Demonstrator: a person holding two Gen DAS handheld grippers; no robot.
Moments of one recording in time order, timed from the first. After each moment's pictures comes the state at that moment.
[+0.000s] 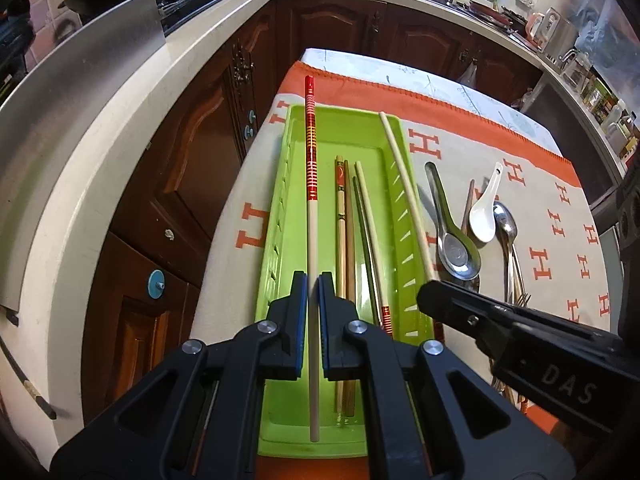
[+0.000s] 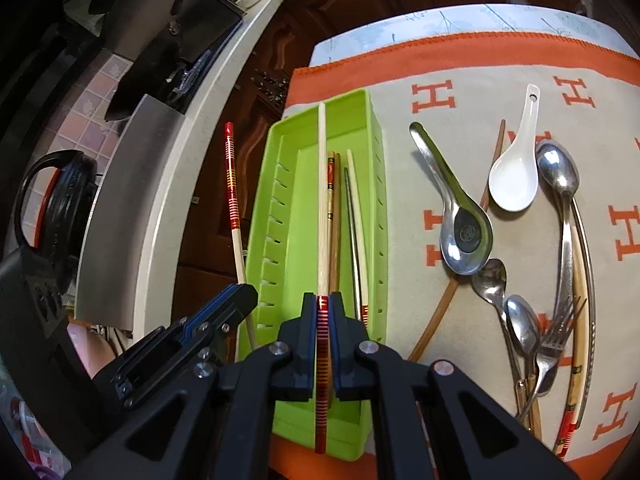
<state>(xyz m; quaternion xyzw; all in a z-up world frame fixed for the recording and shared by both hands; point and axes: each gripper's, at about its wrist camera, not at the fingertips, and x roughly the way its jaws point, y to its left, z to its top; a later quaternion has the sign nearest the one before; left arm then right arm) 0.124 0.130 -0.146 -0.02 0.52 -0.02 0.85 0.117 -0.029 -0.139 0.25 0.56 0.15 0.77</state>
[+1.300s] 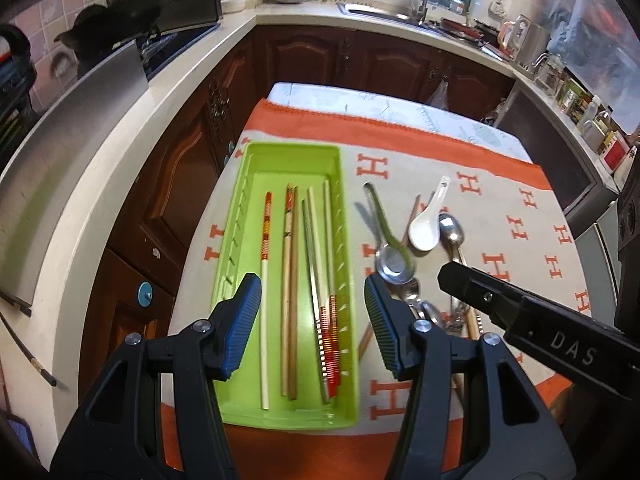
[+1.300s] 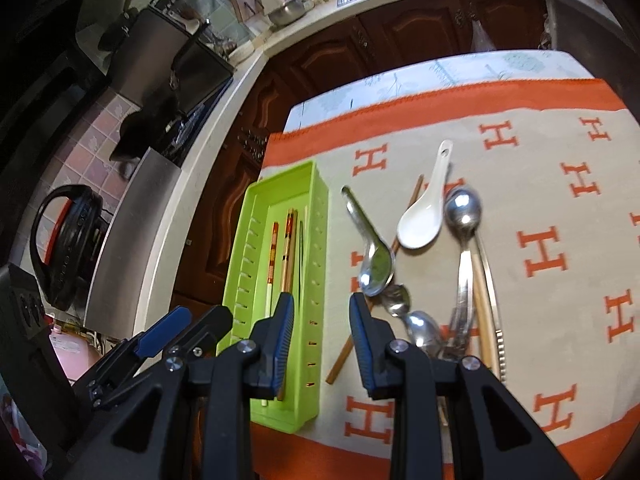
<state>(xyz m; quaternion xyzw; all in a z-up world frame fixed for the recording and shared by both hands) 0.084 0.078 -0.091 -0.01 0.47 -0.05 0.88 0.079 -0.103 -0.096 0.25 0.49 0.11 0.83</state>
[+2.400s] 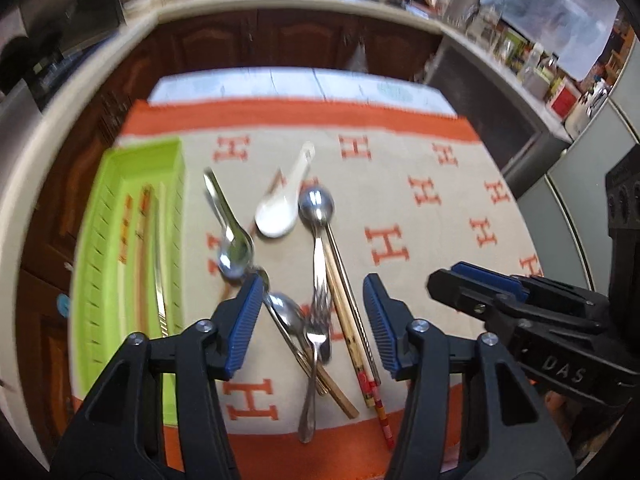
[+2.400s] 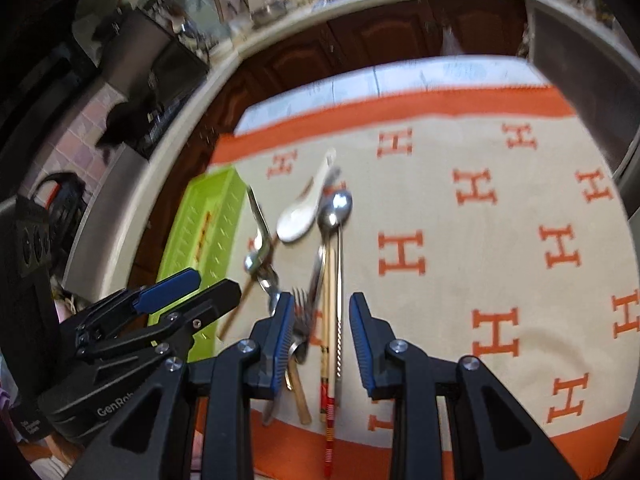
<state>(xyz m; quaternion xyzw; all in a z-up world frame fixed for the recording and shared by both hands) 0.081 -0.067 -0.105 0.01 0.51 -0.16 0.84 0.055 -0.218 -0.114 0.20 0.52 0.11 0.82</state>
